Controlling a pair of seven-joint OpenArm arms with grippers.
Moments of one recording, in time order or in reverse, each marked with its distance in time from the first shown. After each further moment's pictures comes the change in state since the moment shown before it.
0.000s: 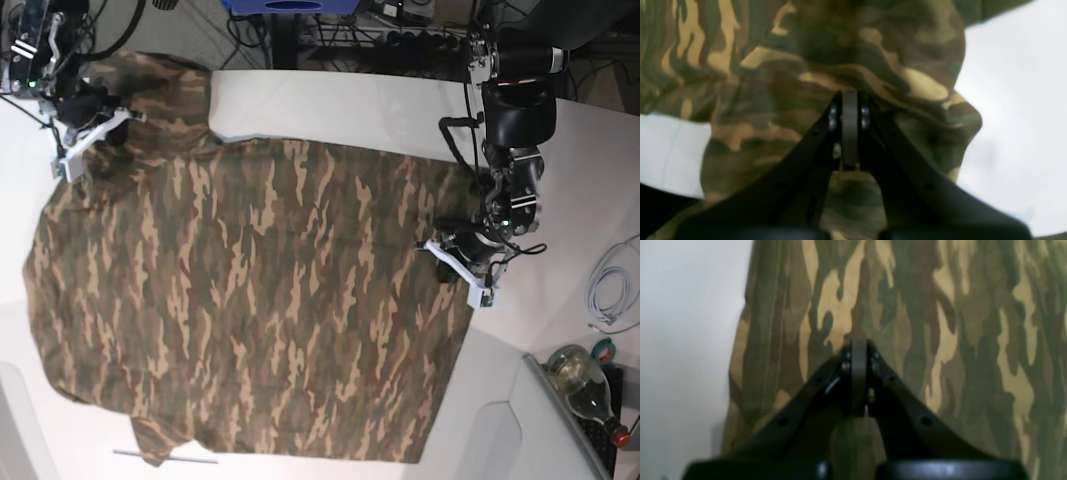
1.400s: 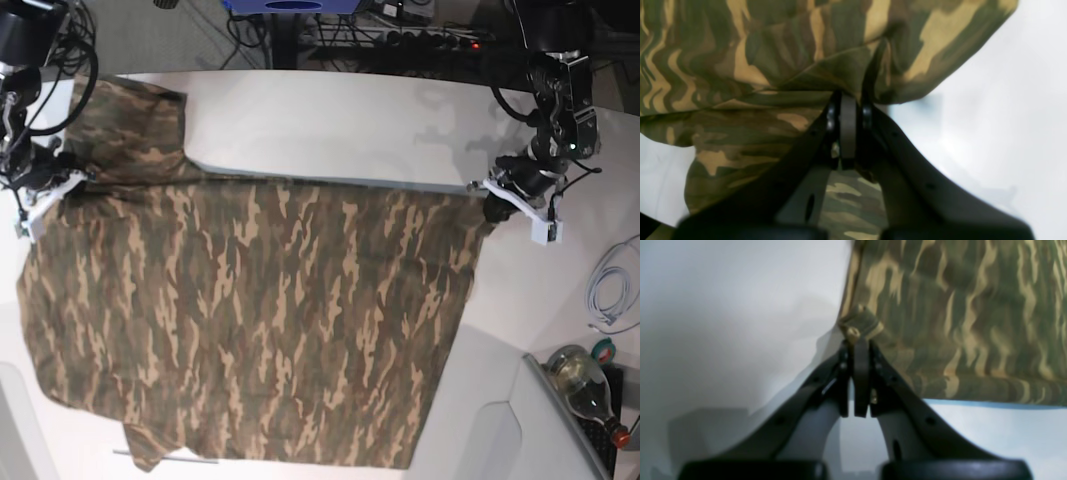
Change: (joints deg) left arm 22.4 -6.2 -7.2 26.9 -21.8 -1.2 16.9; right arm 16.0 9.1 2.4 -11.1 -0.9 1.0 -8.5
